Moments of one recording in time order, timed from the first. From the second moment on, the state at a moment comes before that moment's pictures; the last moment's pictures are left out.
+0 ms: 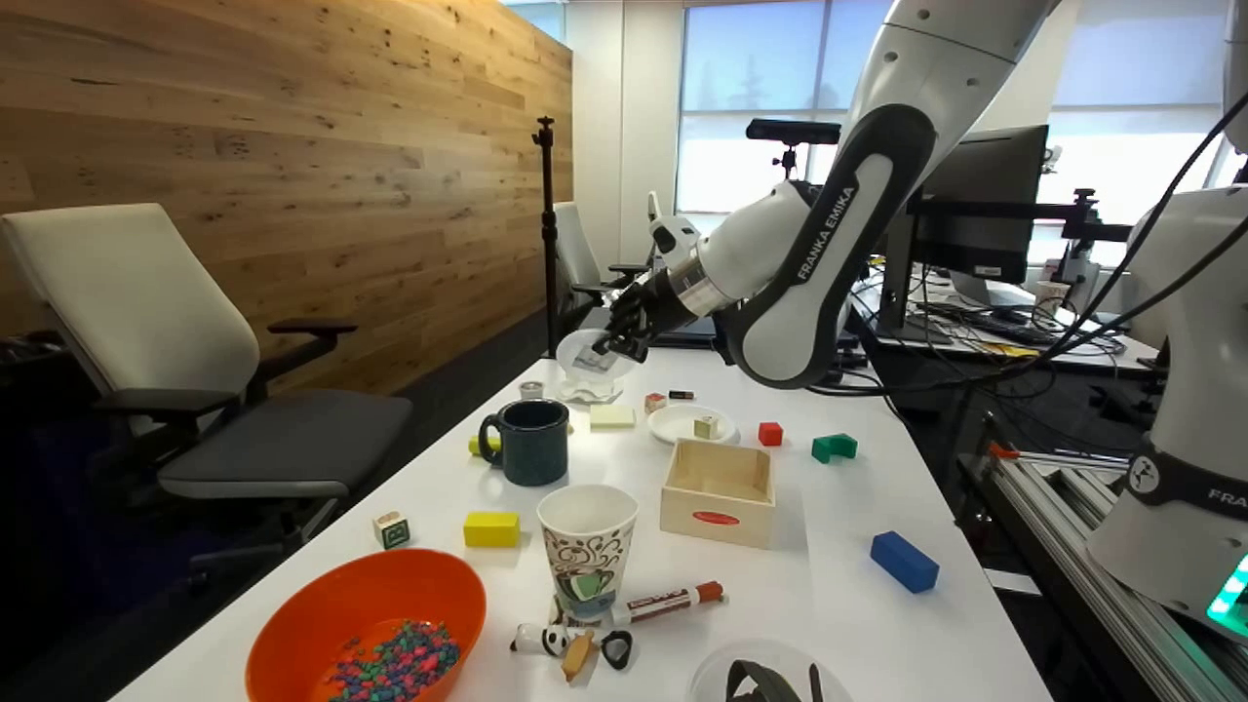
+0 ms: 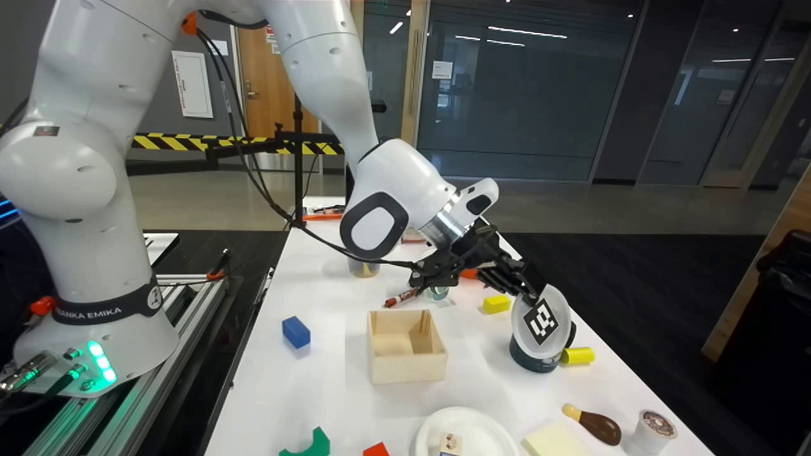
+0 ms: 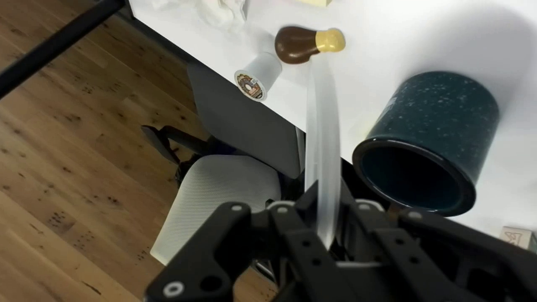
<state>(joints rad) 0.48 0.46 -0.53 -2.41 0.24 3.71 -0.59</state>
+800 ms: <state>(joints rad) 0.14 0.34 -0.32 -2.75 -0.07 3.89 -0.61</state>
